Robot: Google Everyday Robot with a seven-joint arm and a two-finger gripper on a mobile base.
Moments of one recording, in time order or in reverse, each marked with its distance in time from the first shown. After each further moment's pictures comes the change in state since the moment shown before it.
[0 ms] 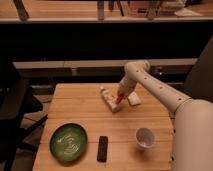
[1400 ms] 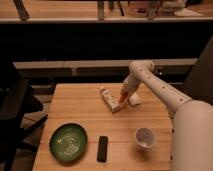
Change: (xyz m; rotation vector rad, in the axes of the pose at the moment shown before) arm 0.021 0.022 0.000 0.004 0.000 0.032
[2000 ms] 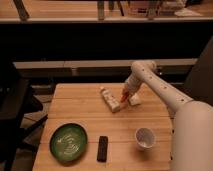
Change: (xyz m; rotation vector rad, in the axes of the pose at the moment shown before) arm 0.006 0.009 -0.001 0.000 -0.003 0.014
